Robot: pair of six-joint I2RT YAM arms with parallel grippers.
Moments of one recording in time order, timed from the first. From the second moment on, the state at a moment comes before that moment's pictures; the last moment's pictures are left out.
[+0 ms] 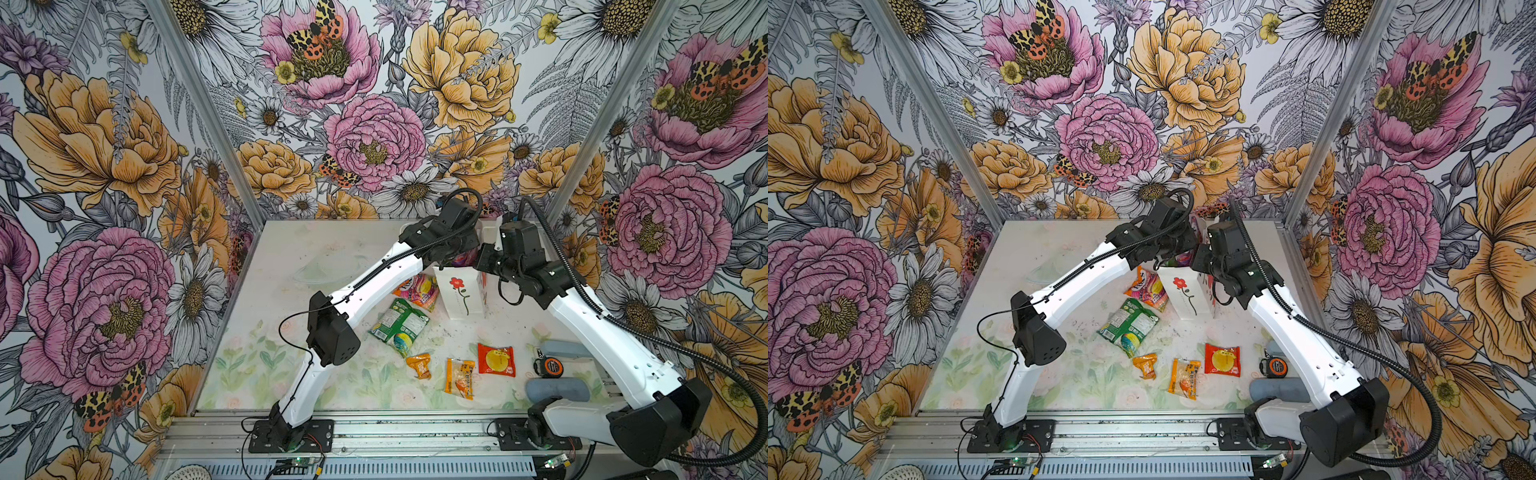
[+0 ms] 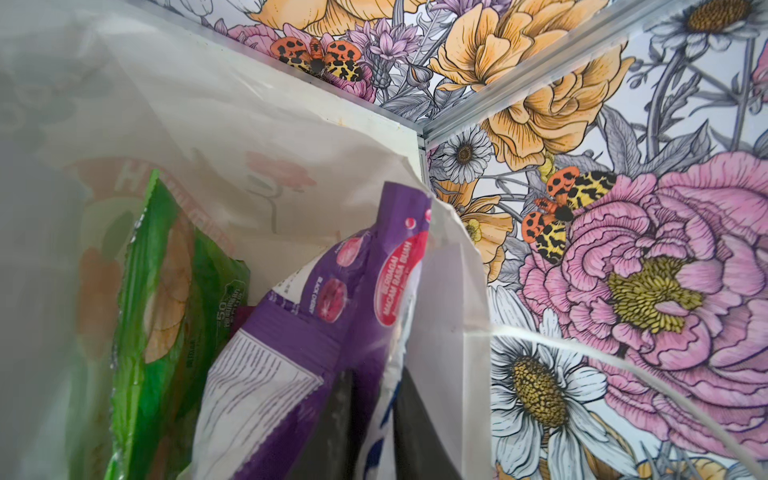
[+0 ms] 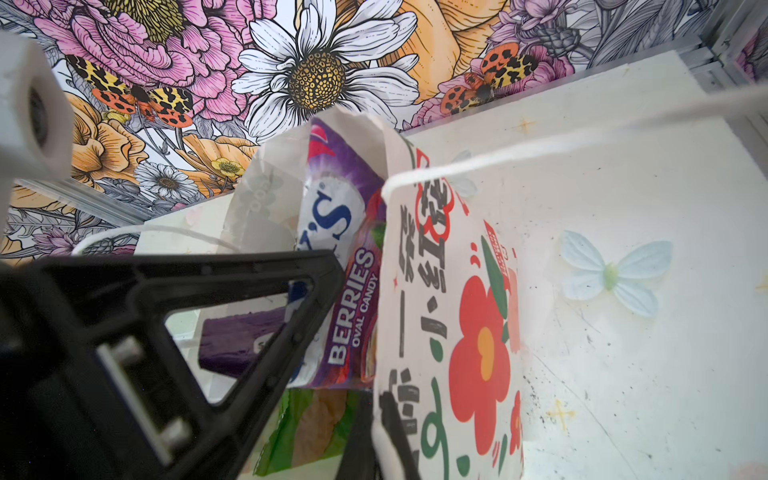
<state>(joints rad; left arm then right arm) -0.88 2.20 2.39 -0.78 -0.11 -0.97 0.40 1.27 1.29 -0.67 0.10 0.54</state>
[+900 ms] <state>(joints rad) -0.89 1.86 2.15 -0.77 -0.13 -0.79 0.31 1.27 1.27 -0.65 0.08 0.54</state>
